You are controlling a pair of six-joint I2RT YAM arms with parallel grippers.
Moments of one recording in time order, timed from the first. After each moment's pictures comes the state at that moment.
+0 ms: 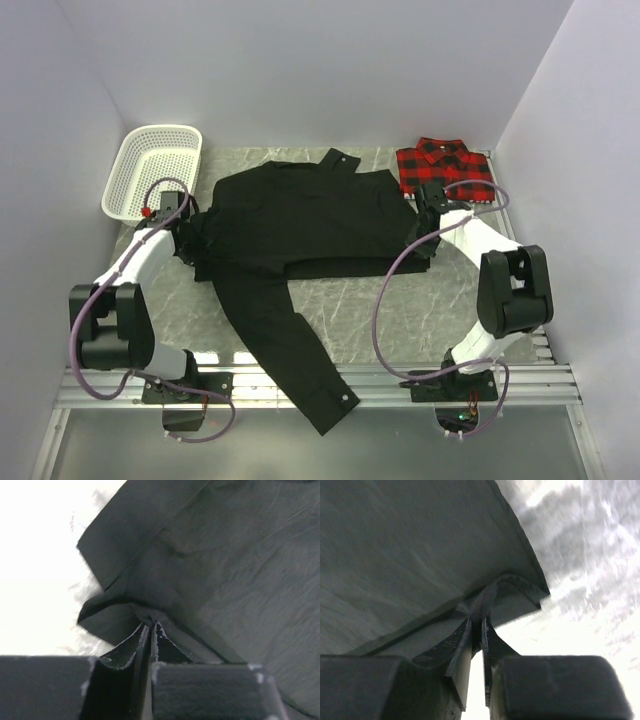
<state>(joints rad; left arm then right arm) 0.02 1.42 0.94 -0.61 -0.10 -0.83 0.16 1.63 1.07 -0.65 0.14 0.69</state>
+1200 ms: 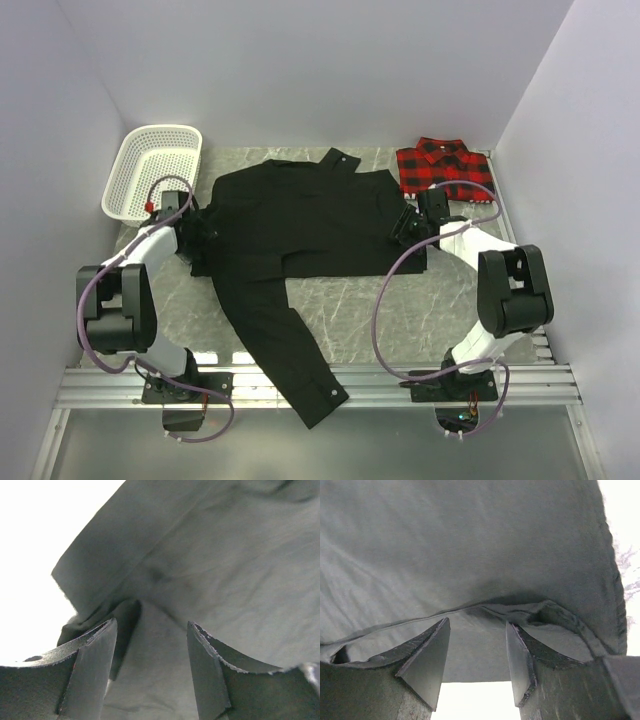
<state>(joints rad) 0.04 1.53 0.93 -0.41 -0.08 -0.78 0.14 1.63 0.94 -0.24 -0.11 0.64</state>
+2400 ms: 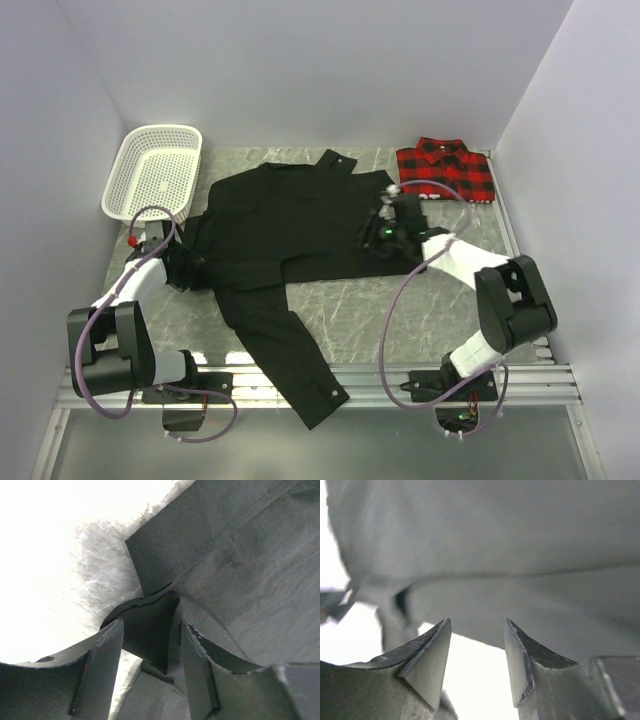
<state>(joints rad) 0.16 1.31 0.67 -0.42 -0.05 -0.83 0.29 1.54 0.85 -0.07 -0.37 0.66</state>
